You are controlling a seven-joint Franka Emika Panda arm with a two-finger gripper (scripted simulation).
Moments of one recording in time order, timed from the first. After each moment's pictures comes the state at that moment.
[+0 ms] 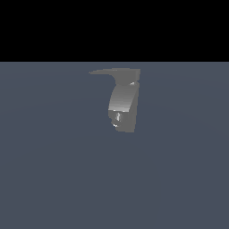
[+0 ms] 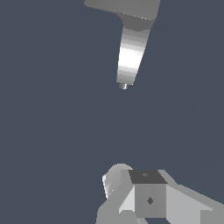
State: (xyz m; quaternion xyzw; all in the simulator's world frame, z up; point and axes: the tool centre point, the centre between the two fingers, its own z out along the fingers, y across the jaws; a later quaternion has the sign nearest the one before) arm -0.262 0.003 0.482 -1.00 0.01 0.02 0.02
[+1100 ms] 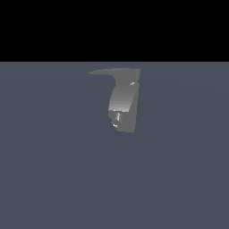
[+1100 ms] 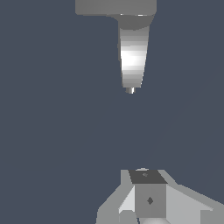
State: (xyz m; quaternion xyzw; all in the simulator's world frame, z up) arm -0.235 0.046 0.458 -0.99 0.11 0.02 0.02
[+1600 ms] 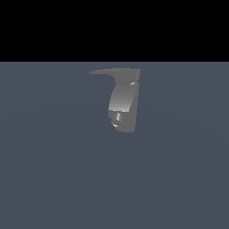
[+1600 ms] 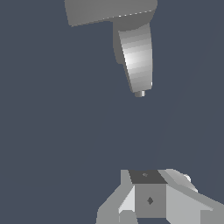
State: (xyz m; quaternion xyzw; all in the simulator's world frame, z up) arm -0.198 0.085 0.432 -0.98 0.21 0.02 0.02
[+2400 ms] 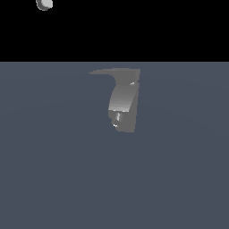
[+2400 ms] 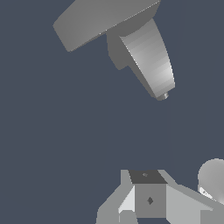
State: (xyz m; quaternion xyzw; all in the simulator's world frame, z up) arm -0.122 0.128 0.390 -0.93 0.37 0.01 0.02
